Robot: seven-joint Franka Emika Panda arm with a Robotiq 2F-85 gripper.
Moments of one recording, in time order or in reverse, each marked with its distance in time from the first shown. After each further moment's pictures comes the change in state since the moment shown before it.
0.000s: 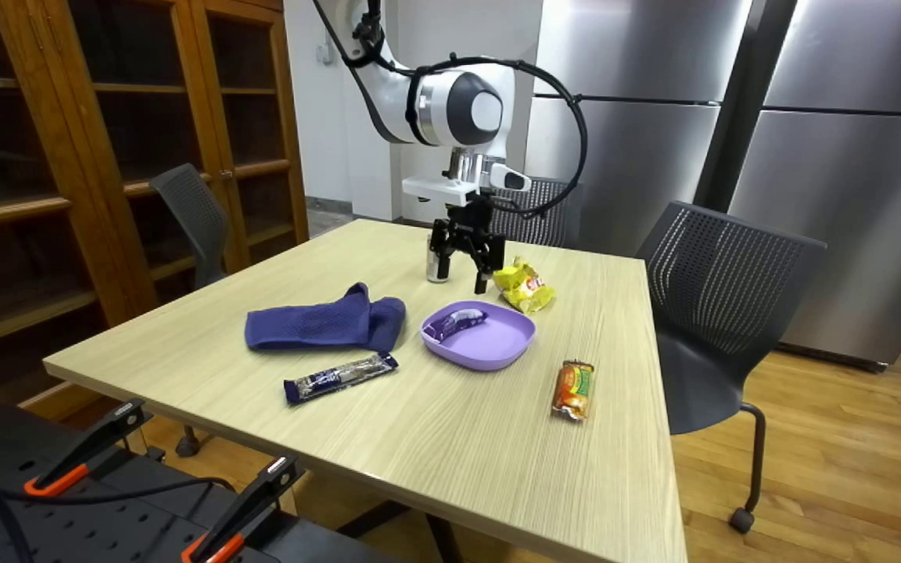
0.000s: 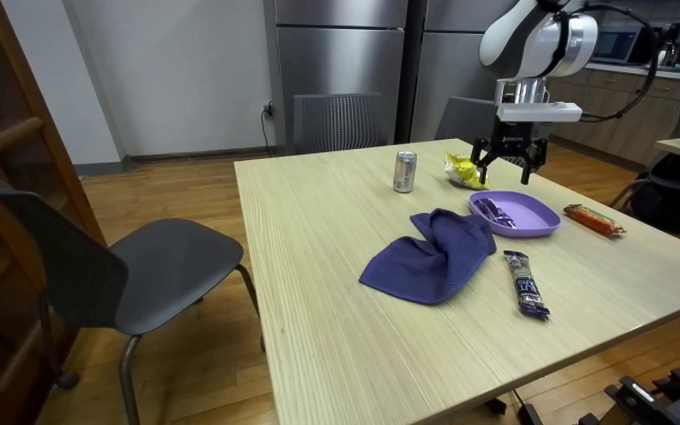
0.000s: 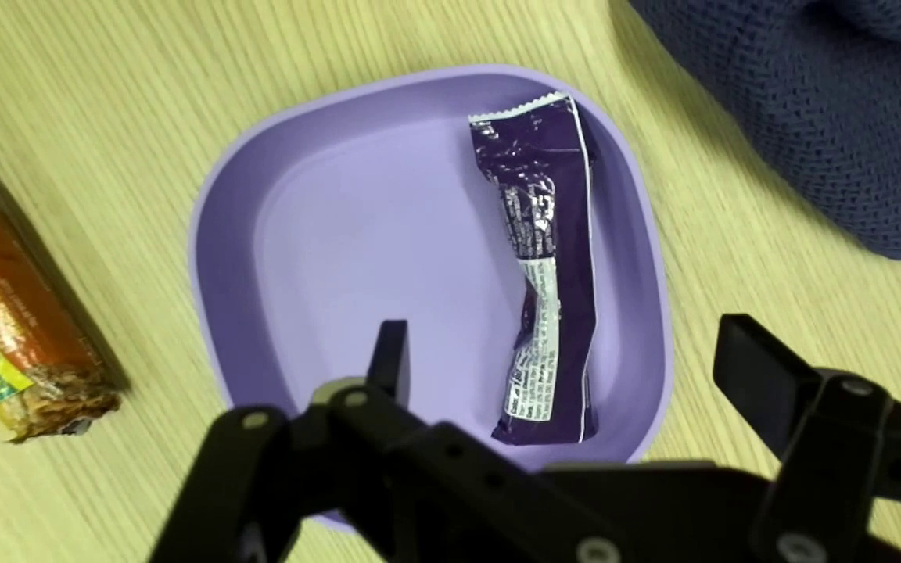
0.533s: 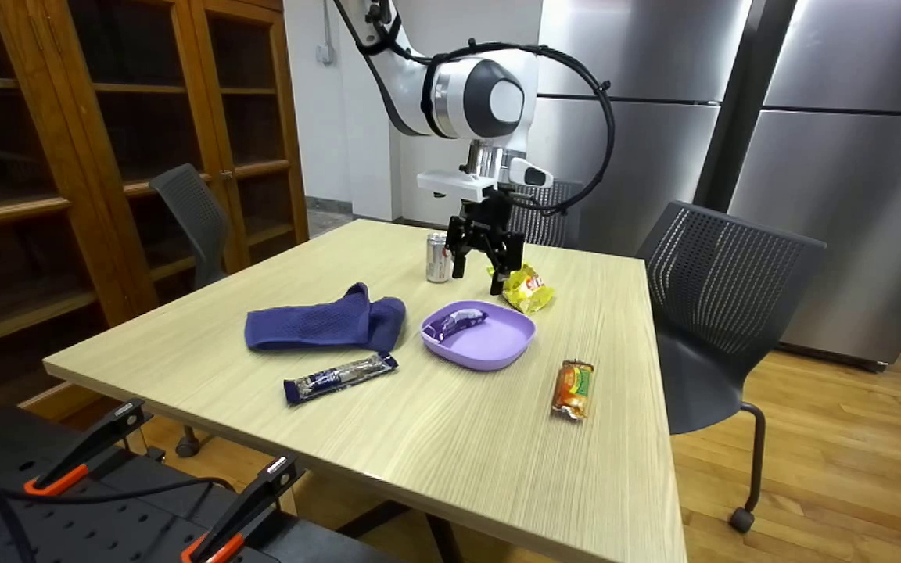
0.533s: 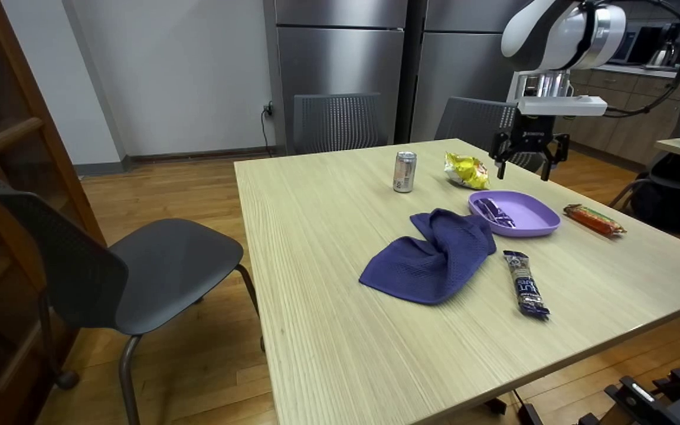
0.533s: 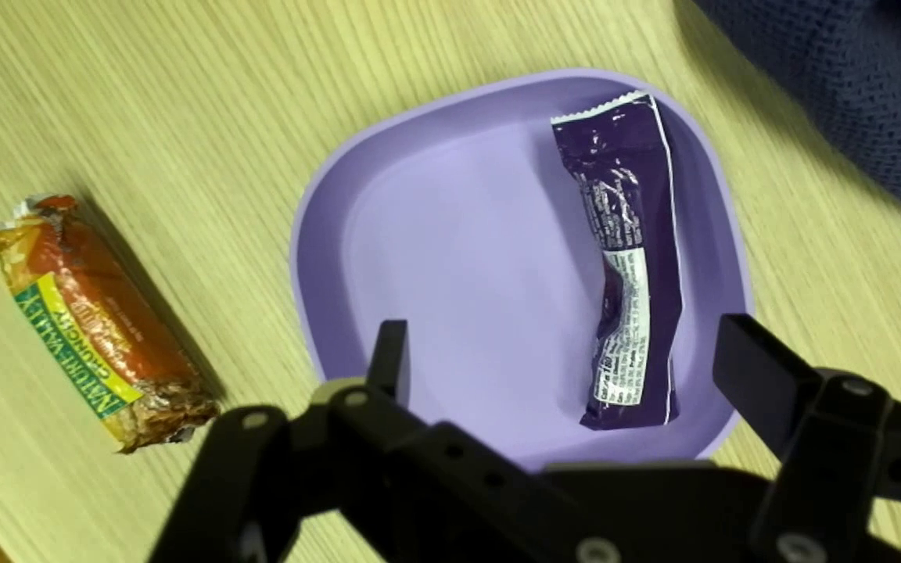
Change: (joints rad) arm -0.049 -0.046 -0.006 -0.046 0.002 0.001 -0.005
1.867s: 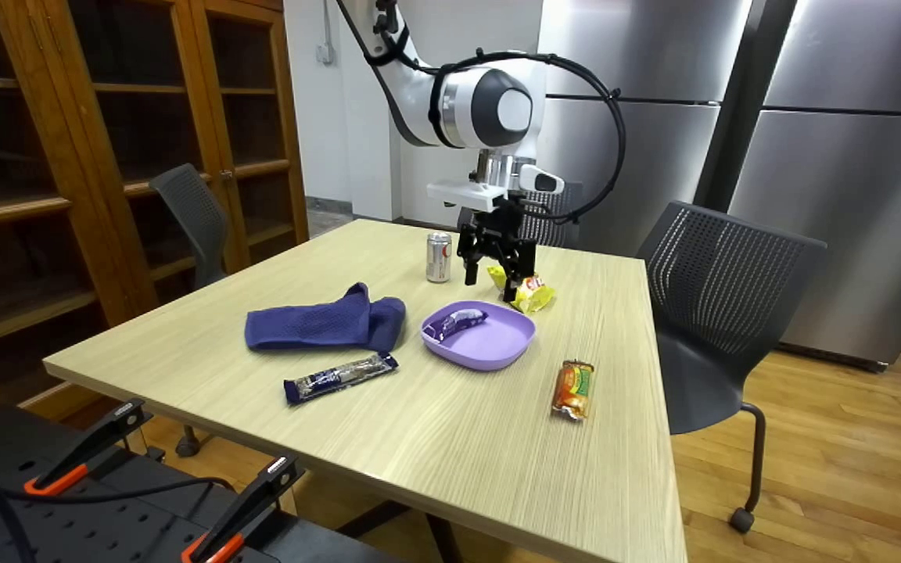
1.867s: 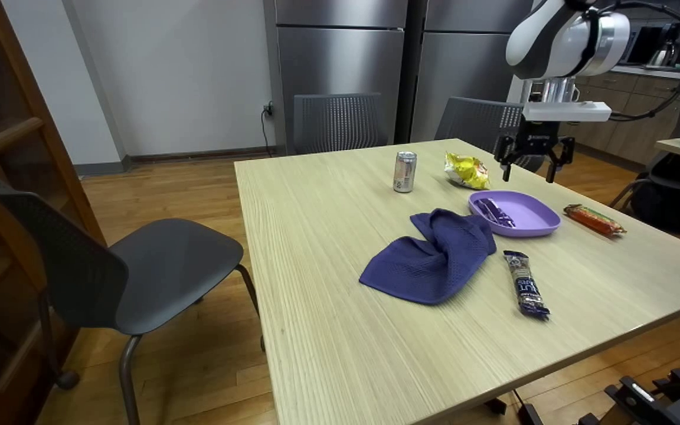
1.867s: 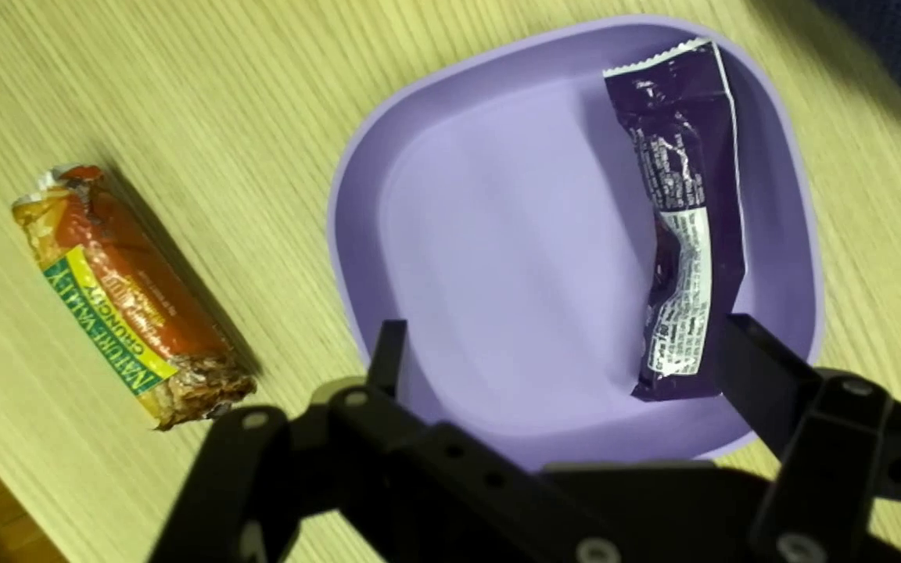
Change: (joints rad) arm -0.001 0.020 -0.027 0.000 -0.004 0.051 0.000
